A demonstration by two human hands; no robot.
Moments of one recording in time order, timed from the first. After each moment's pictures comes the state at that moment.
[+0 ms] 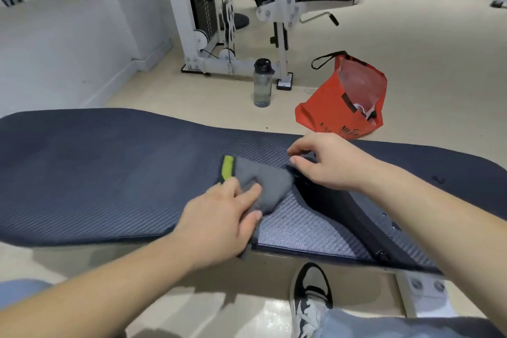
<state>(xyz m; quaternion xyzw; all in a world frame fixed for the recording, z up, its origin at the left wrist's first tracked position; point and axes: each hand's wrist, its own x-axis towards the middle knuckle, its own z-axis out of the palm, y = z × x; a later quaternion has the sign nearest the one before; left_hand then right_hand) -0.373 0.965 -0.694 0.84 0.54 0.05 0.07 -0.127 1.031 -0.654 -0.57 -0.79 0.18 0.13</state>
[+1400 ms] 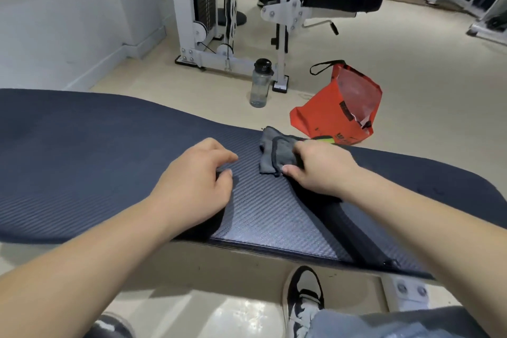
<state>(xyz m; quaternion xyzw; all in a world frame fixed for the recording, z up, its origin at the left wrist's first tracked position) -0.425 1.002 -0.664 0.76 0.57 0.25 0.21 -0.175 1.047 -0.669 -0.63 -0.77 0.05 -0.05</state>
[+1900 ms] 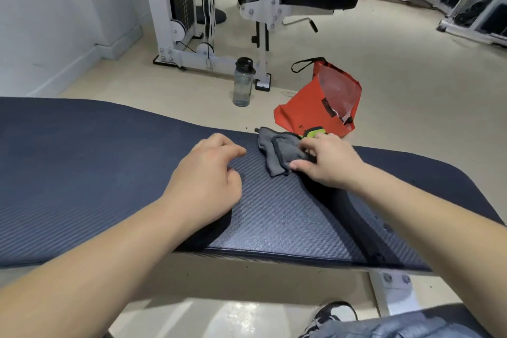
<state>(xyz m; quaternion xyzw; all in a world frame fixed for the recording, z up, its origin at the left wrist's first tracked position) -0.390 1.019 -0.666 0.78 0.54 0.25 0.18 -0.127 1.054 -0.670 -0.68 -0.73 0.05 -0.03</state>
